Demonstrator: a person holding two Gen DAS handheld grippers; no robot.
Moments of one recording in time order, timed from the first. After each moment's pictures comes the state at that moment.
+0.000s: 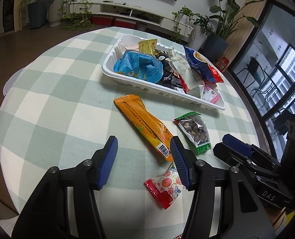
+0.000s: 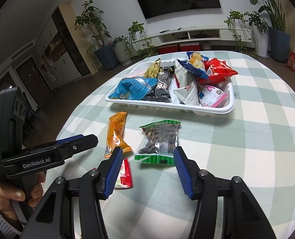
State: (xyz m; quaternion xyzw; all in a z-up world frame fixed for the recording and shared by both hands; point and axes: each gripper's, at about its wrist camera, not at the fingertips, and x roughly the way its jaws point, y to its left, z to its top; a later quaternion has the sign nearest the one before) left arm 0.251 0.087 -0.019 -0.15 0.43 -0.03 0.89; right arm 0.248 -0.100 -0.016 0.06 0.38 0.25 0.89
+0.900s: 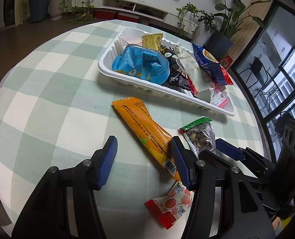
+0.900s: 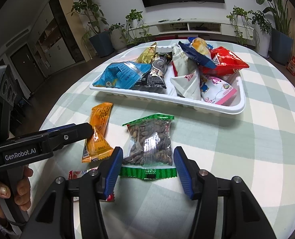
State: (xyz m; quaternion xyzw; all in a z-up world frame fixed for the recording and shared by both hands) left arm 0.287 0.089 -0.038 -0.16 0.45 -0.02 0.88; right arm 0.276 -0.086 -0.039 0.02 0.42 0.24 0.88
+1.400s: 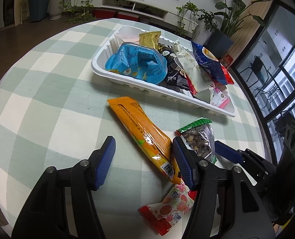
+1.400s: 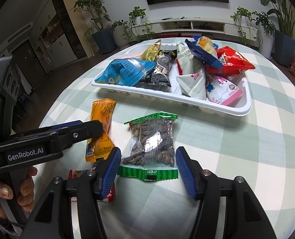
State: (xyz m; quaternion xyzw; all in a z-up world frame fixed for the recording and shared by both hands) left arm 0.296 0.081 -0.041 -0.15 0.45 -0.02 0.88; right arm 0.277 -0.075 -0.040 0.00 0.42 0.25 0.87
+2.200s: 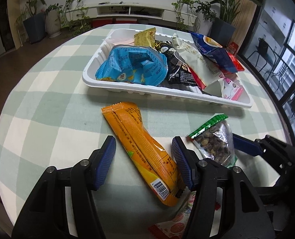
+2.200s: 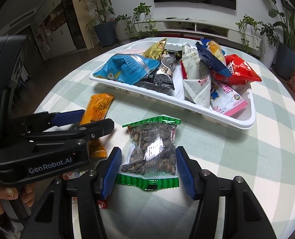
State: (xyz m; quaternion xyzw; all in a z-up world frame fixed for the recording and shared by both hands) left arm 0.316 0.062 -0.053 -0.05 0.45 0.00 0.89; right arm 0.284 -0.059 -0.041 -0.06 0.42 0.24 0.87
